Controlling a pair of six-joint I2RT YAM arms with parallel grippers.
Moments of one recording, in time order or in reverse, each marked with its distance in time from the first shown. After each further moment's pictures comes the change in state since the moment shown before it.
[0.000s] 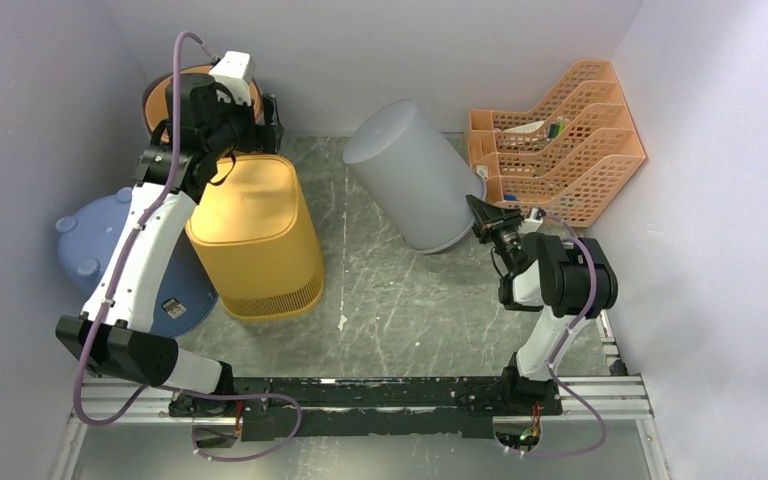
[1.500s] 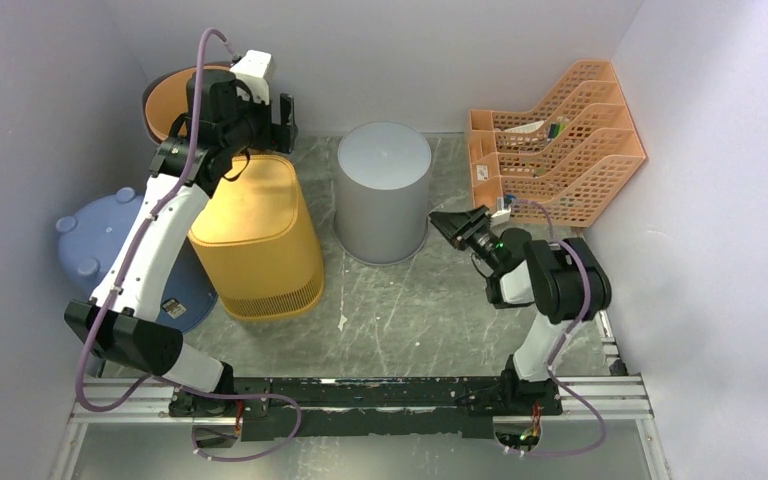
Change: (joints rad) left arm -0.070 0.061 0.042 -0.016 -0.043 0.018; right arm 0.146 0.000 0.022 -0.034 -0.154 -0.244
